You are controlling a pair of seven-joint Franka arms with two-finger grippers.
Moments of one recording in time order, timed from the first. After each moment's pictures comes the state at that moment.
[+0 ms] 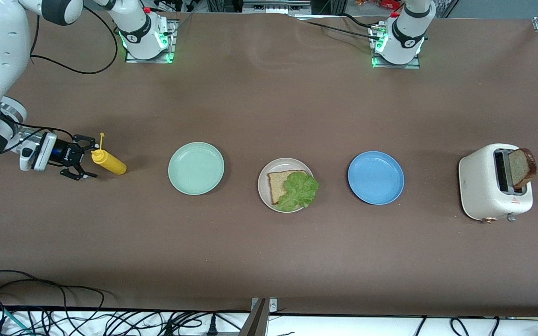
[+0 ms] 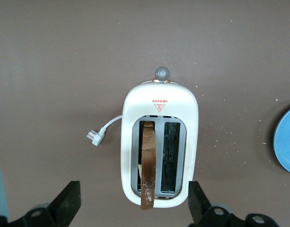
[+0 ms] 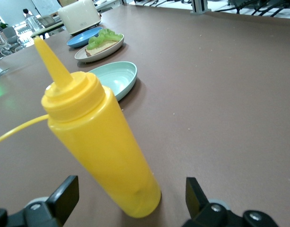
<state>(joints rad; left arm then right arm) 0.29 0.40 0.08 -1.38 0.05 1.72 0.38 0.14 0.75 -0.68 -1.96 1.38 1.56 -2.33</state>
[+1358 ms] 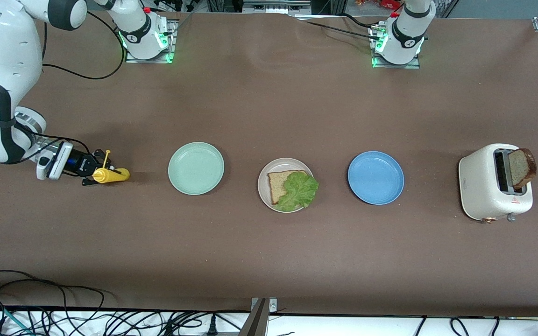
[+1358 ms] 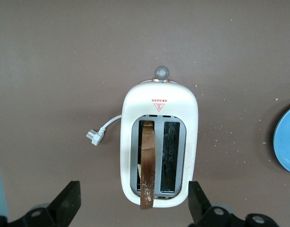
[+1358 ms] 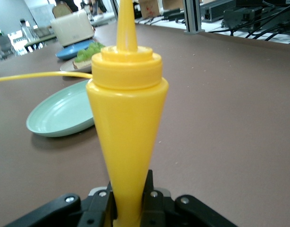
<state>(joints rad) 0.29 0.40 0.08 -1.38 0.05 1.72 0.38 0.15 0.78 -0.58 -1.92 1.50 1.64 -2.37</state>
